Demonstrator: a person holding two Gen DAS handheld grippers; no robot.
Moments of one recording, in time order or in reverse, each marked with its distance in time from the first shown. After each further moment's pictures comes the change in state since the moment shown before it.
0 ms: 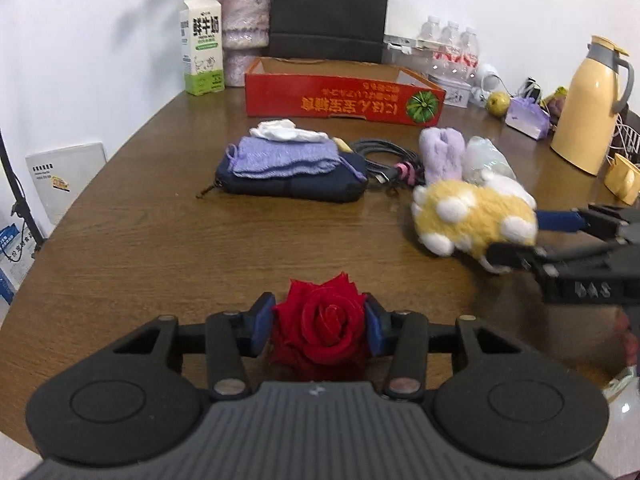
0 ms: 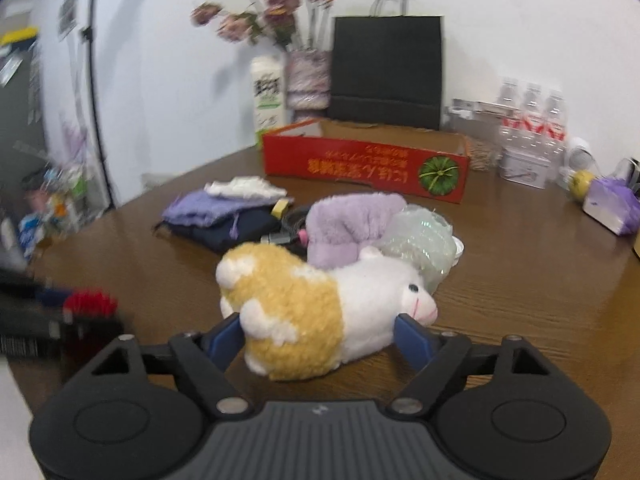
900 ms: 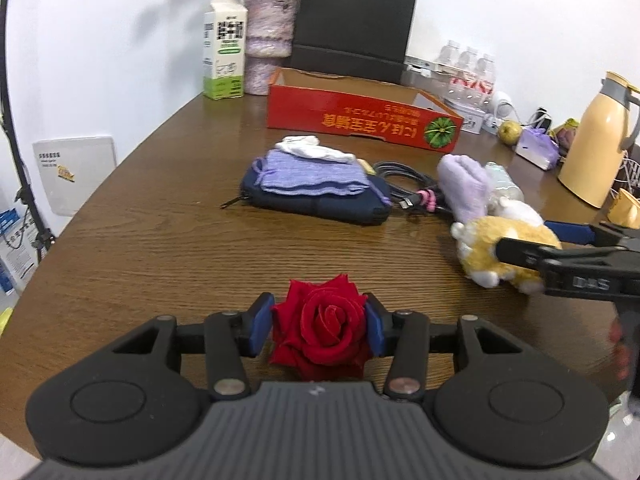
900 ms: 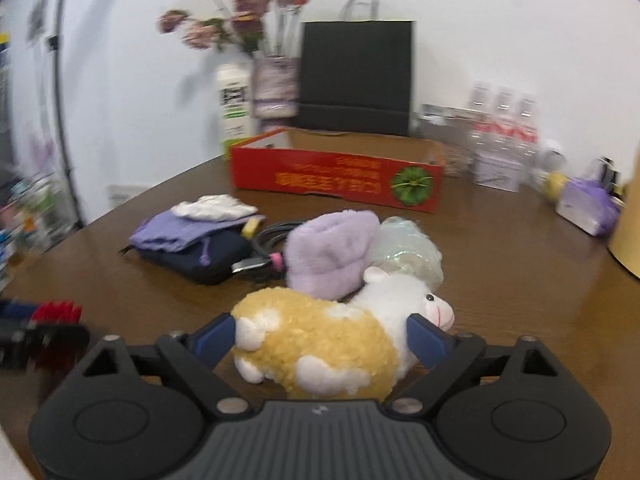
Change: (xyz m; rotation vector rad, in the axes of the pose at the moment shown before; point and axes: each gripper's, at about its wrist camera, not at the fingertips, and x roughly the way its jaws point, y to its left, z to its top) left arm -0.004 0.024 0.006 -0.075 -0.031 -0.009; right arm 0.005 0.004 0.017 0.048 -0.022 -0.087
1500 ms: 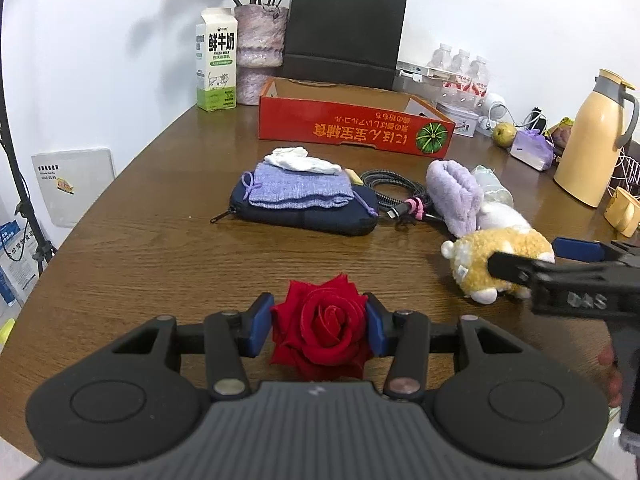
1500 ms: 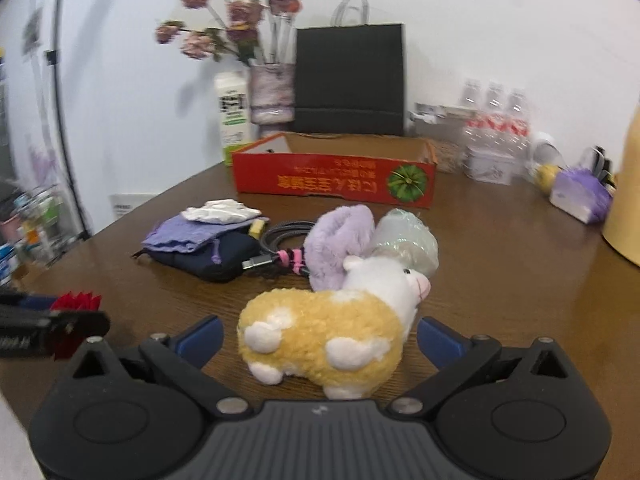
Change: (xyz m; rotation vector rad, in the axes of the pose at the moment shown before) left arm -0.003 -0.013 0.006 0.028 -0.015 -0.006; right arm -0.015 0.011 -0.005 0.082 -0.003 -0.053
